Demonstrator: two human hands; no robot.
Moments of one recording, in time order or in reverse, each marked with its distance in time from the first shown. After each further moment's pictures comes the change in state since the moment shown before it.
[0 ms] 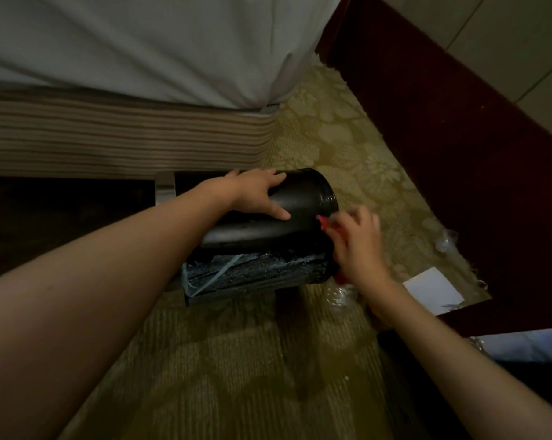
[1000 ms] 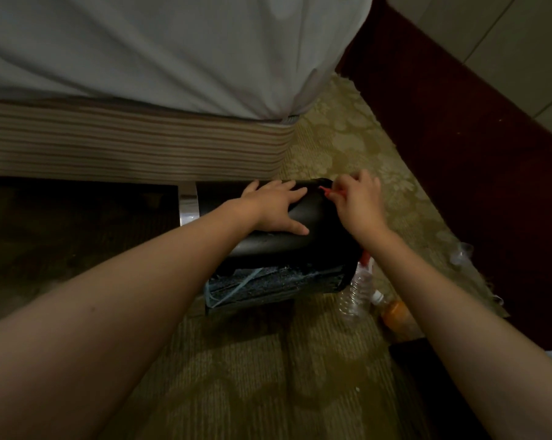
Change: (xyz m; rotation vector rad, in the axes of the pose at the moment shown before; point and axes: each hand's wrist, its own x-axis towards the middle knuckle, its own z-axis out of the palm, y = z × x) left_hand -0.005 0.004 0.011 0.043 0.051 0.010; right_hand 0.085 -0.017 0.008 -0.115 -0.069 0.100
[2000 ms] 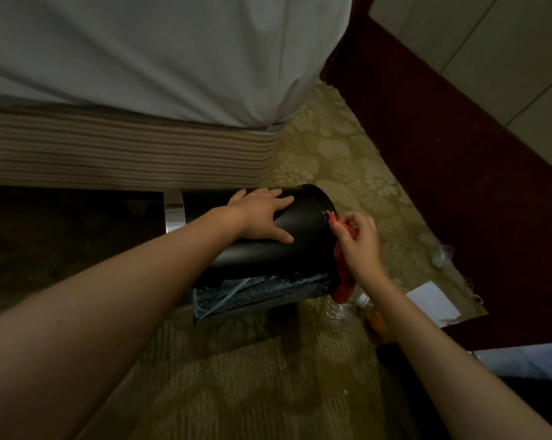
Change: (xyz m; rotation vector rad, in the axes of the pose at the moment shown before) left_hand -0.003 0.003 -0.001 -0.012 -0.001 0.017; right_hand -0.057 0.030 0.005 0.491 0.049 0.230
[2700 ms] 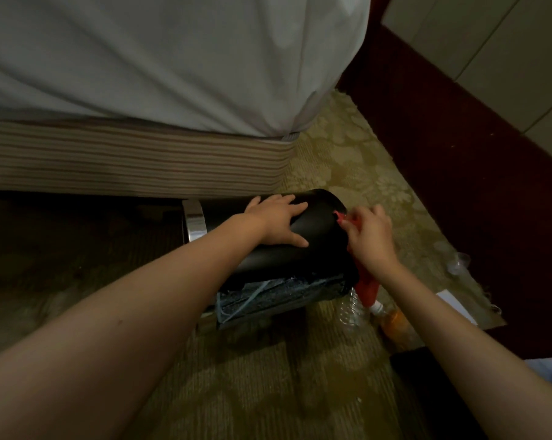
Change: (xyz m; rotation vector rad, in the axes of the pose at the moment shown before) left_hand -0.007 0.002 -0.005 -0.003 -0.013 -0.029; right_hand 0.021 -0.022 0.000 -0.355 -0.066 -0.095
